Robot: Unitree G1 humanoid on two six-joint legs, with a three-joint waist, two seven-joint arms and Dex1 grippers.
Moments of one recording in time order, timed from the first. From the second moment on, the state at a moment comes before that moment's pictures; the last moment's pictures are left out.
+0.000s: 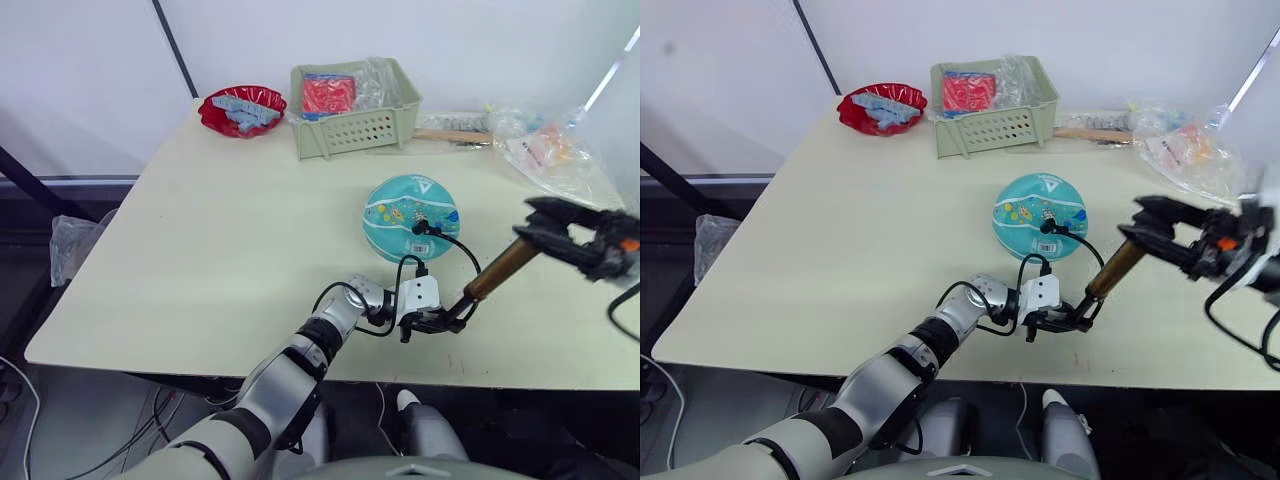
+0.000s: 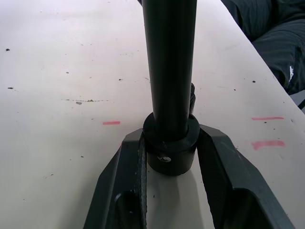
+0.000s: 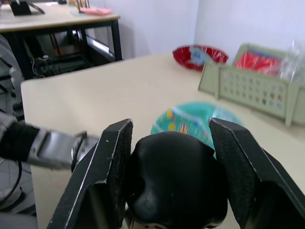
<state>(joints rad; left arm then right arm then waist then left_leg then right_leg) -0.73 -0.06 -0.44 1.03 0.17 -0.27 -1.01 -0.10 -0.96 -0.52 -0.40 1.02 0.60 0.92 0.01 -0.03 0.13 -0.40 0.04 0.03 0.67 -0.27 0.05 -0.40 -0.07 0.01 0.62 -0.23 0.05</state>
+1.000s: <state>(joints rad) -0.72 -0.05 -0.45 1.05 0.18 -0.27 -0.99 0.06 -0.70 -0.18 -0.33 0.59 0.23 0.94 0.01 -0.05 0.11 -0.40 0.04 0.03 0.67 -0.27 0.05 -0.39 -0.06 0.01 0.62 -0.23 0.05</state>
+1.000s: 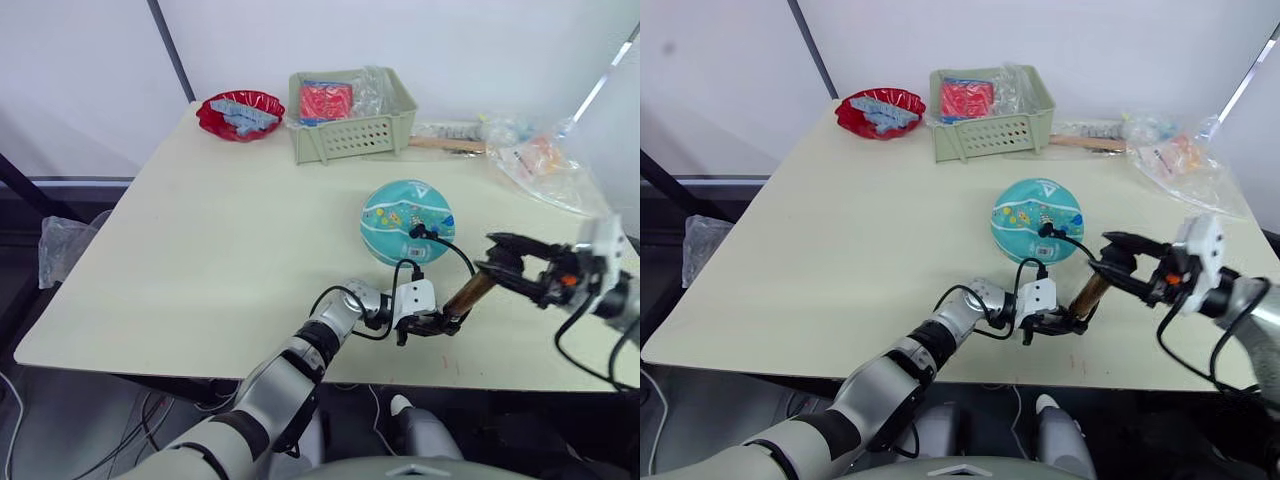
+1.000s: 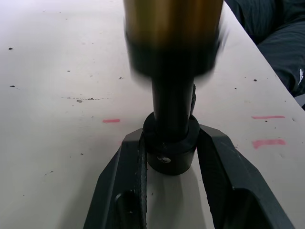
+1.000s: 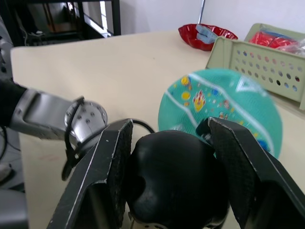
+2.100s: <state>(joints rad) -0.74 -0.08 -0.45 1.05 0.18 -0.27 -1.01 -0.10 -0.98 -0.51 -0.37 0.95 0.56 0.98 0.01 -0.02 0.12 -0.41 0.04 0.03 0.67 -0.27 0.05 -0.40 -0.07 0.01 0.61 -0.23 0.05</state>
